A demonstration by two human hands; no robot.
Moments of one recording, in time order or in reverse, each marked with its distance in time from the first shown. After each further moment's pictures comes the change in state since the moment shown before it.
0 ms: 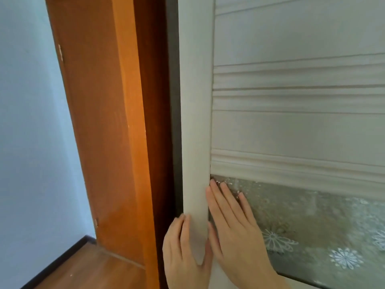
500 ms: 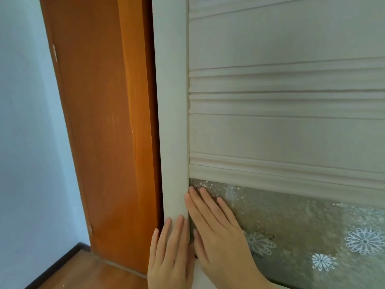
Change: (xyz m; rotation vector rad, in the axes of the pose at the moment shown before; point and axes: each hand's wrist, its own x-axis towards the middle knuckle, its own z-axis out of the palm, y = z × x) left_hand 0.013 -0.066 -0.006 0.258 -0.099 0.341; right_hand 0.026 -0.031 0.011 0.125 -0.171 -0.041
